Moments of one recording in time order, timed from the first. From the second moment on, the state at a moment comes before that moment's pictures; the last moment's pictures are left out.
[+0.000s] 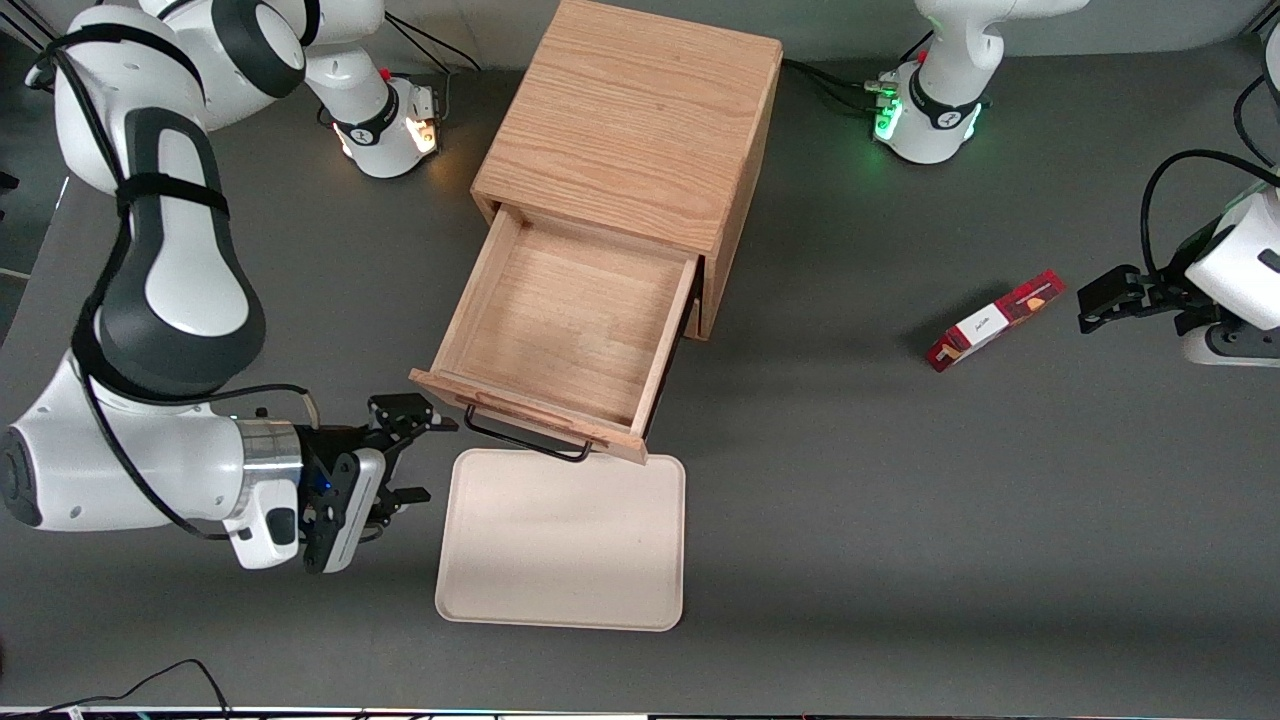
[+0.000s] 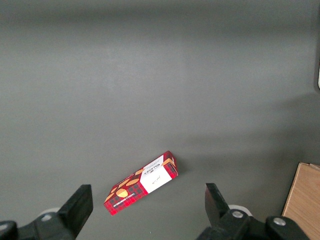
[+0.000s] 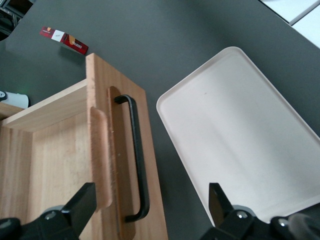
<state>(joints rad) 0.05 0.84 0.28 -0.81 0.40 1.60 -0.70</state>
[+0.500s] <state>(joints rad) 0.09 0.88 0.26 -0.81 0.37 1.61 -0.70</state>
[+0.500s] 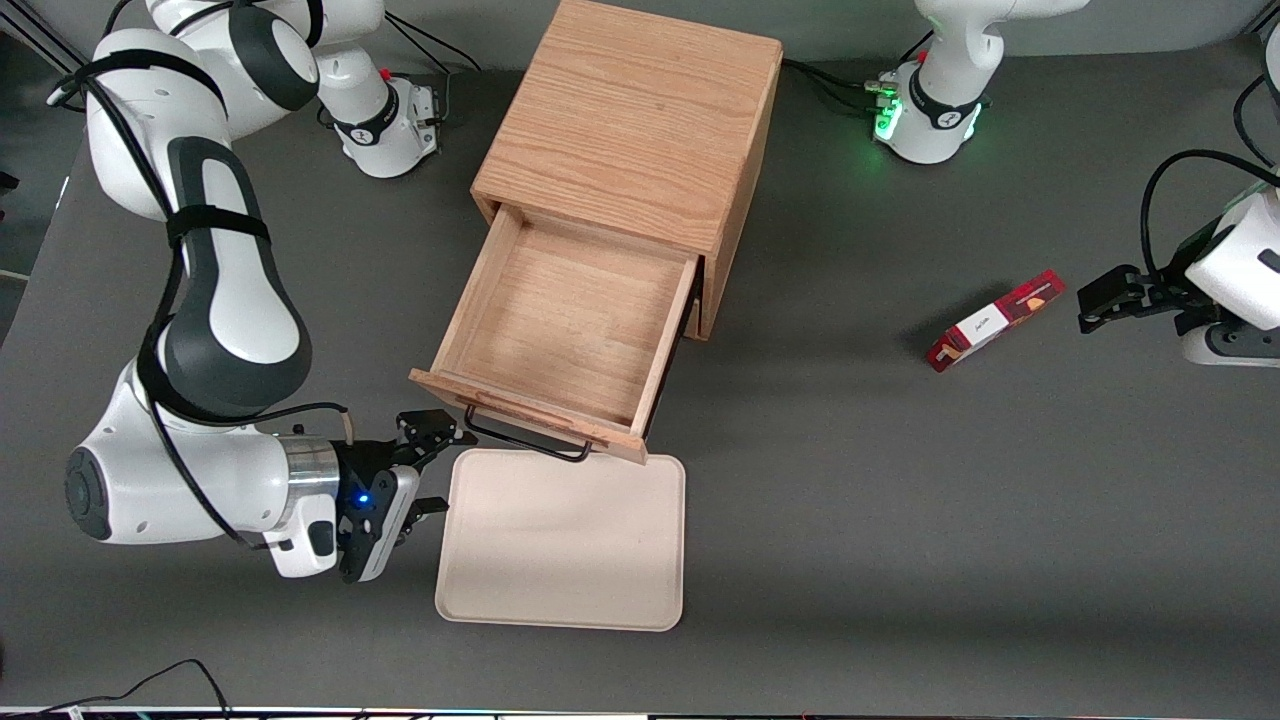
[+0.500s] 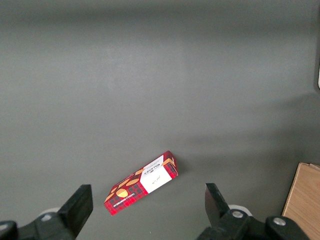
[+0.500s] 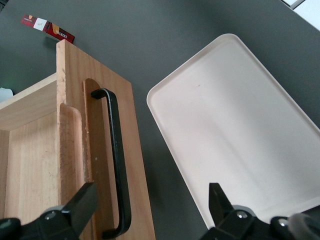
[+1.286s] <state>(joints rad) 0.16 0.89 0.26 -0.83 0.25 1.60 -0.61</state>
